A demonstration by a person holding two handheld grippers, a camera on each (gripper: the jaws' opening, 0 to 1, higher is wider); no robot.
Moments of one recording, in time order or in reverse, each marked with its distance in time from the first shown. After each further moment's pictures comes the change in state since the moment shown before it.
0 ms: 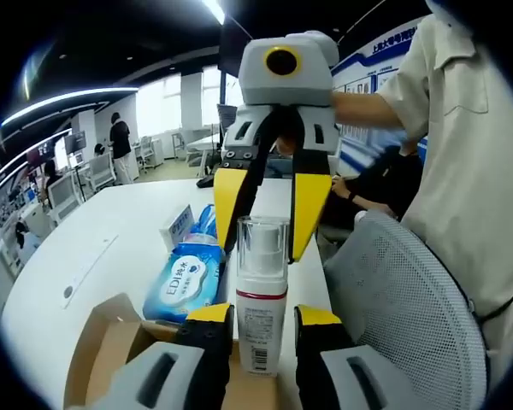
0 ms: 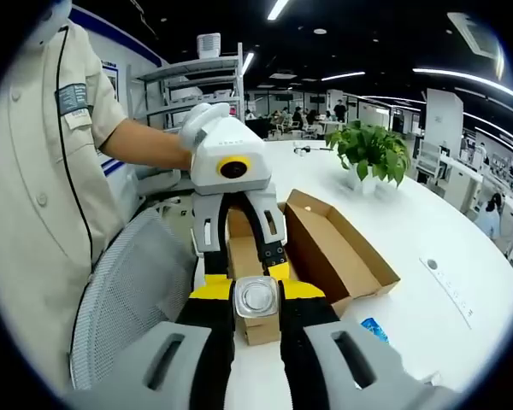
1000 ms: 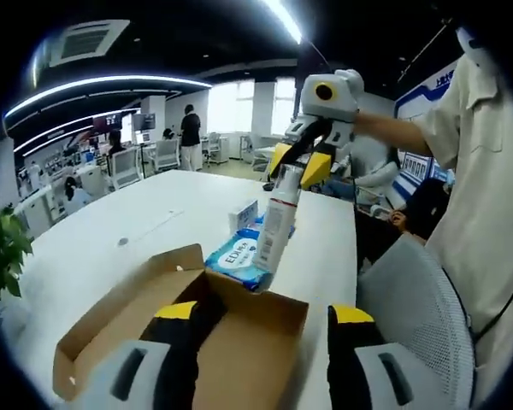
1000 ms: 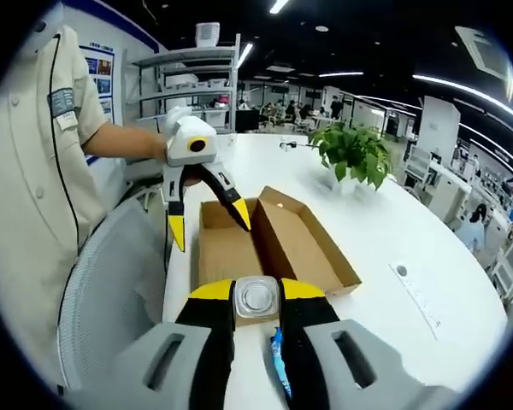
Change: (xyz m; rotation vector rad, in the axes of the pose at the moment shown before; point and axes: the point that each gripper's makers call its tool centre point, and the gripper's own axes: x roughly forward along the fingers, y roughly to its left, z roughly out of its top) left arm -0.081 0.027 -0.032 -0.233 -0.088 0.299; right arm -0.031 -0.051 0.008 -0.057 0.055 -0.068
